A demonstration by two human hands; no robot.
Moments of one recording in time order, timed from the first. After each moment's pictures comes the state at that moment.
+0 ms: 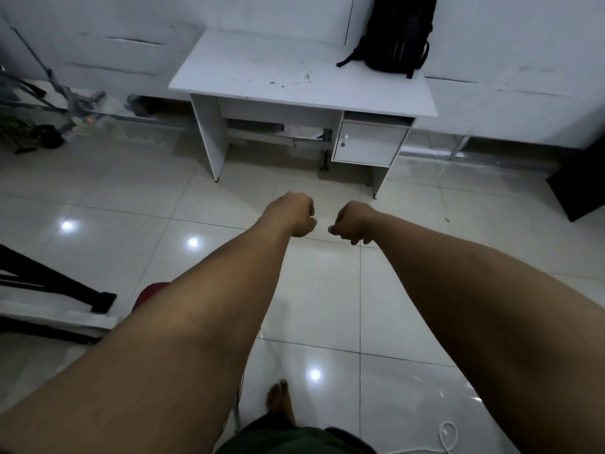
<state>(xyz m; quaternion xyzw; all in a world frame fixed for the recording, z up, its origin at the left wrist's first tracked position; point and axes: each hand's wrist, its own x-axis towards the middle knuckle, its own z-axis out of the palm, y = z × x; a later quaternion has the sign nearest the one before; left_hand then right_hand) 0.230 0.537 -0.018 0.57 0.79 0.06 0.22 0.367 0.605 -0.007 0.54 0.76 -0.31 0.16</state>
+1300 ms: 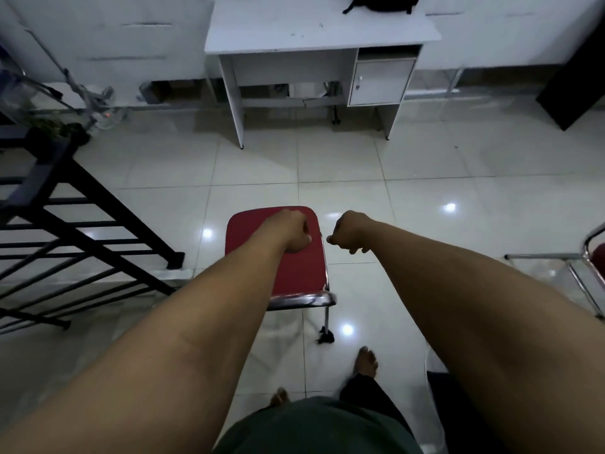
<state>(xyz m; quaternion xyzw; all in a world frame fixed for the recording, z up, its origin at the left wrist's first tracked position) 0.122 0.099 -0.056 0.63 0.73 -0.03 0.27 0.279 0.156 -0.055 0.57 0.72 -0.36 0.16</state>
